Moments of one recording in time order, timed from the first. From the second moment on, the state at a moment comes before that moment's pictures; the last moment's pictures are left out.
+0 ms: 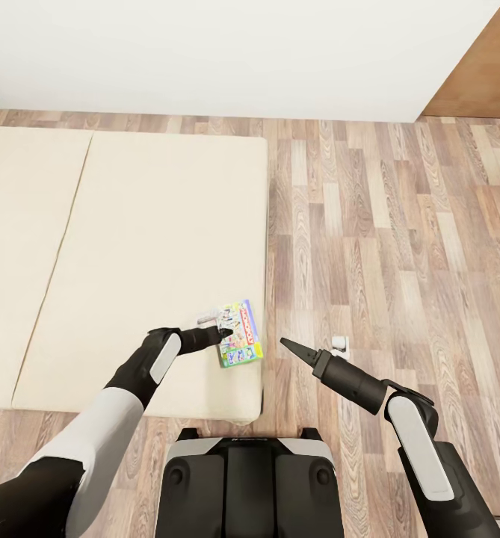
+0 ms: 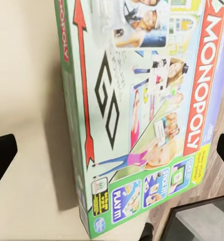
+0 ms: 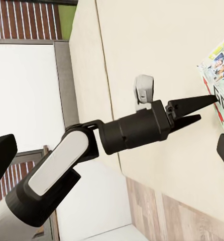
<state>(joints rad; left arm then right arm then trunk) -0.93 -0.07 -0.09 -0.67 0.42 0.61 -0.16 -0.36 -0.05 -0.01 -1.59 -0.89 0.82 0.51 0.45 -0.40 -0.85</state>
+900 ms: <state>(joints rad) -0.93 -0.07 -0.10 -0.60 0.41 0.55 -0.17 -0.36 -0.05 -0.01 -1.59 -0.89 0.82 0.51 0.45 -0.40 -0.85</state>
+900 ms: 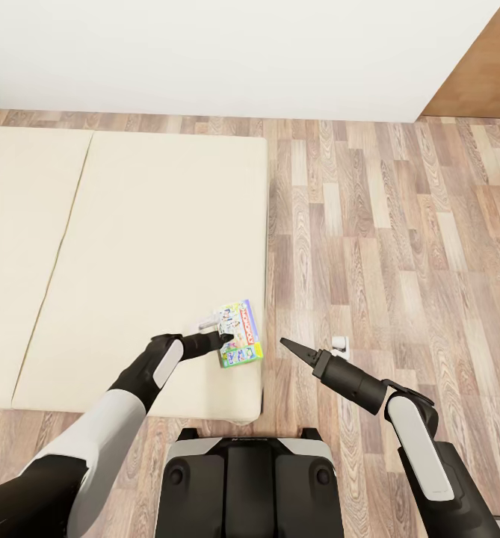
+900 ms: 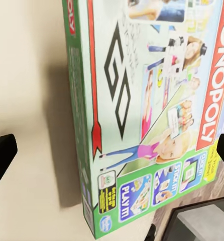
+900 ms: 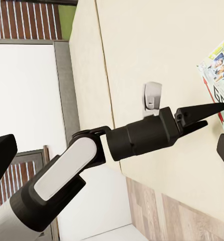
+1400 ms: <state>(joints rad) -0.93 -0.07 -0.11 -0.60 0.41 0.53 -0.22 -0.36 -0.05 -0.01 -1.59 -0.89 0.82 0.51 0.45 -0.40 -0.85</state>
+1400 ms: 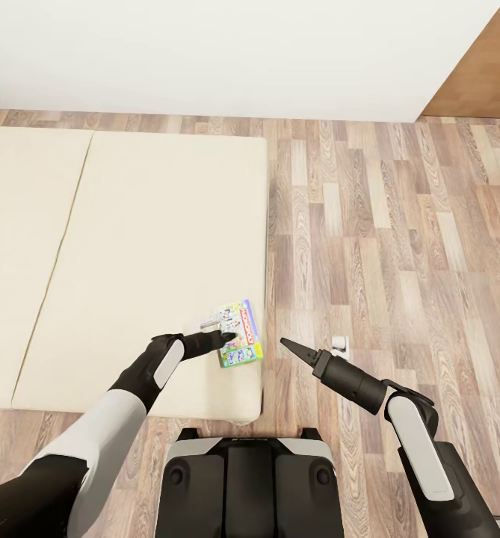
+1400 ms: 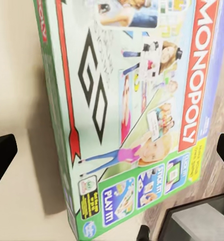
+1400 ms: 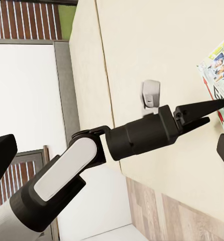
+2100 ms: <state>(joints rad) -0.93 -0.07 -0.11 -0.60 0.40 0.53 -0.26 -0.36 -0.05 -0.01 -1.59 -0.89 0.82 0.51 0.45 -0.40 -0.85</state>
